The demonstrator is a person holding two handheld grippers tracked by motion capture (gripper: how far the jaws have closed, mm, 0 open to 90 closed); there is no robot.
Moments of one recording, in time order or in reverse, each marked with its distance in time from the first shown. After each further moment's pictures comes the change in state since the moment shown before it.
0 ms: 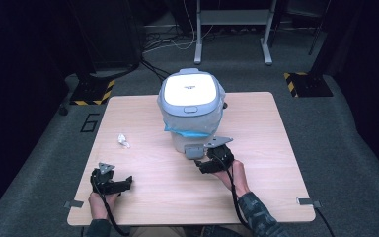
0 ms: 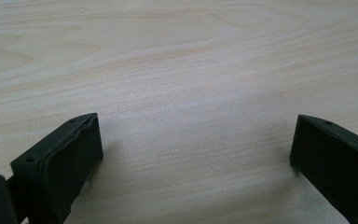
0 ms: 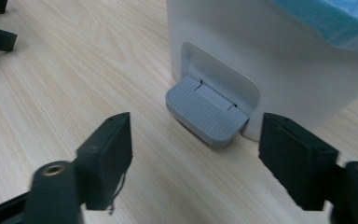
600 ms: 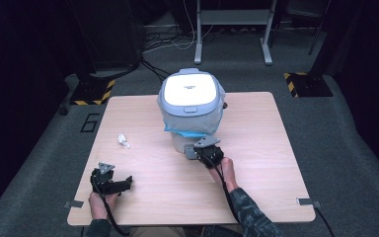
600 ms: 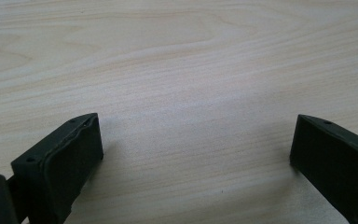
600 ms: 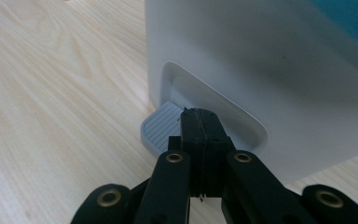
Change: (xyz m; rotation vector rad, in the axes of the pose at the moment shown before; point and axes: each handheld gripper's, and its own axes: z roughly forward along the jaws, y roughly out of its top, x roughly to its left) left arm 0.000 0.000 0.000 -0.001 0.000 -0.001; right arm 0.005 0.004 0.042 -0.057 -0.118 -0.068
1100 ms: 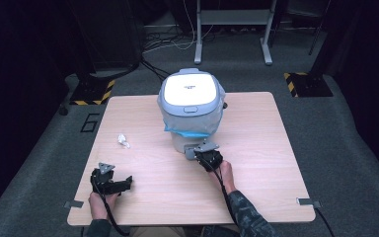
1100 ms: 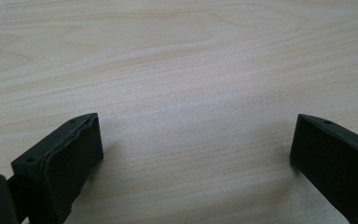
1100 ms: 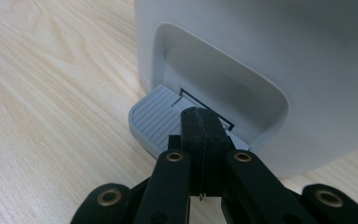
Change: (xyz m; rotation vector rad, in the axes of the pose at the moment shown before) left arm 0.000 0.000 0.000 0.000 0.002 0.001; right arm 0.005 -0.022 0.016 -0.016 -0.038 0.016
